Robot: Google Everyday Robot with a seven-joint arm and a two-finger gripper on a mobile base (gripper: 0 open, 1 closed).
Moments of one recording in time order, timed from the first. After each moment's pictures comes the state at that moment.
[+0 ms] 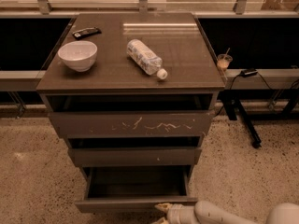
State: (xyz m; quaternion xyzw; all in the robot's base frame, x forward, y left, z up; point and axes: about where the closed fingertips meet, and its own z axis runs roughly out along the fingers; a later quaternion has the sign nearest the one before) arm 0.443 -0.055 0.168 -0.49 0.74 0.29 0.35
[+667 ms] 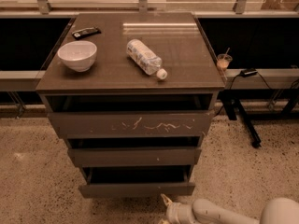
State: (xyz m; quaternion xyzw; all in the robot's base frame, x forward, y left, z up) arm 0.446 -0.052 0.162 -0.50 0.74 0.29 0.34
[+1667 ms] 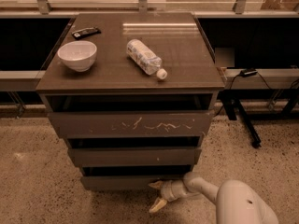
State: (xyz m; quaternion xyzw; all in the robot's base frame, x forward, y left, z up) arm 0.551 -0.034 0.129 -0.61 0.65 0.29 0.35
